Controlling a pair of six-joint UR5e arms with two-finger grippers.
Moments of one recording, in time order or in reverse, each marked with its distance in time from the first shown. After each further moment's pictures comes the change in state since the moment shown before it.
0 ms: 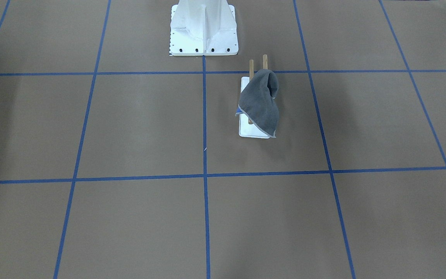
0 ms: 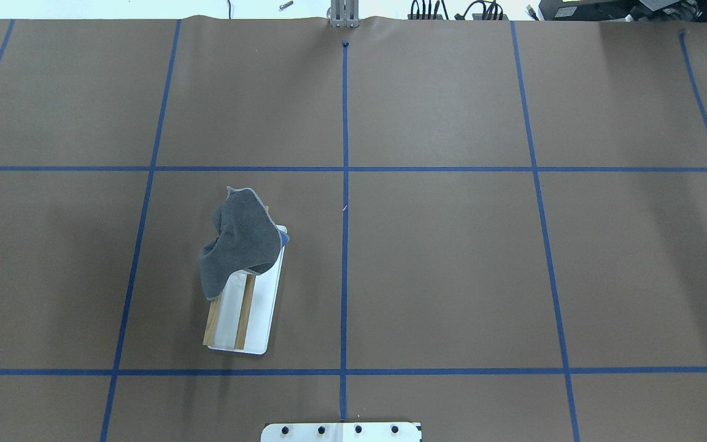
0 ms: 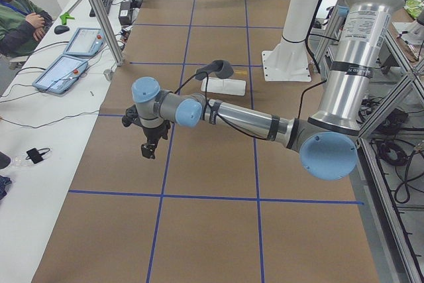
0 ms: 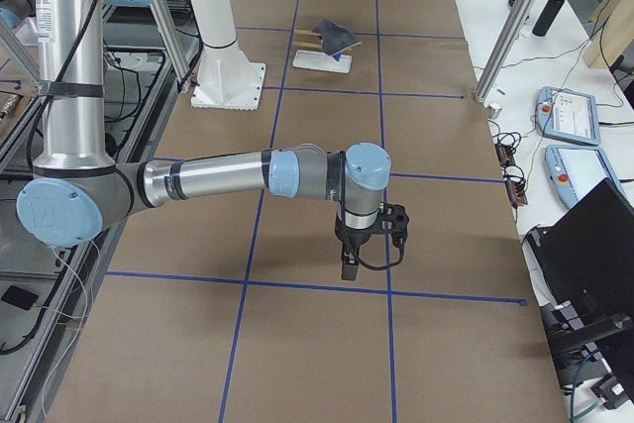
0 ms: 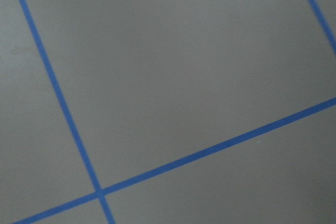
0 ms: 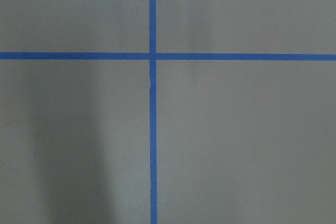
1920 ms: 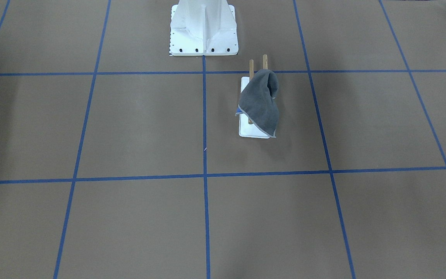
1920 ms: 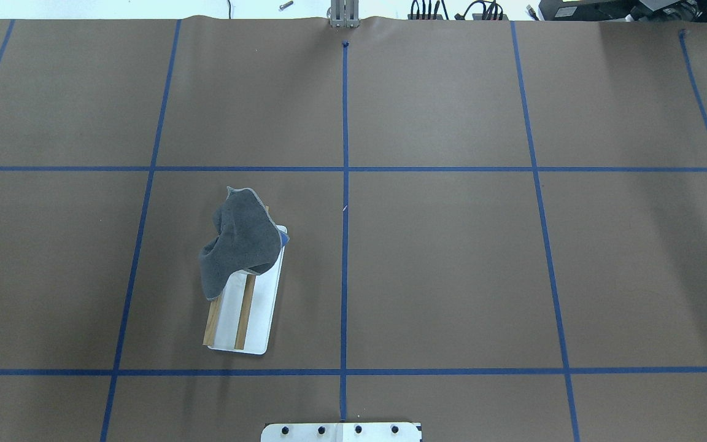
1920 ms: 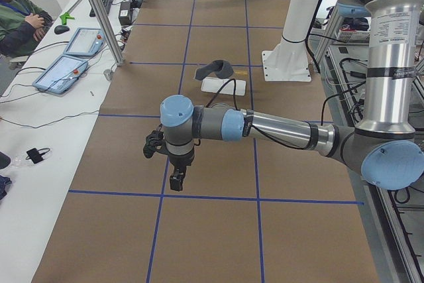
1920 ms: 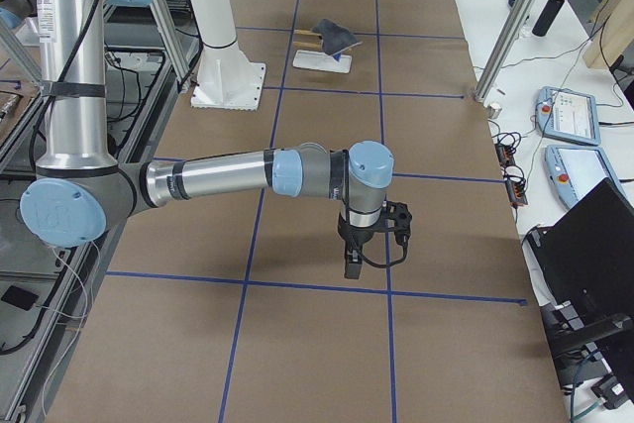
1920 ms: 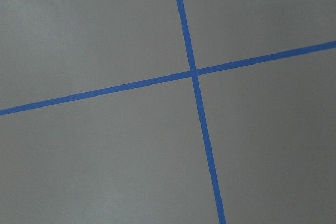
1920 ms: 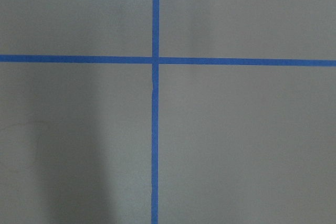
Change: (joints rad) left arm -0.157 0.212 -0.228 0.177 0.031 0.103; right arm -0.006 0.011 -0.007 0.002 -0.002 -0.003
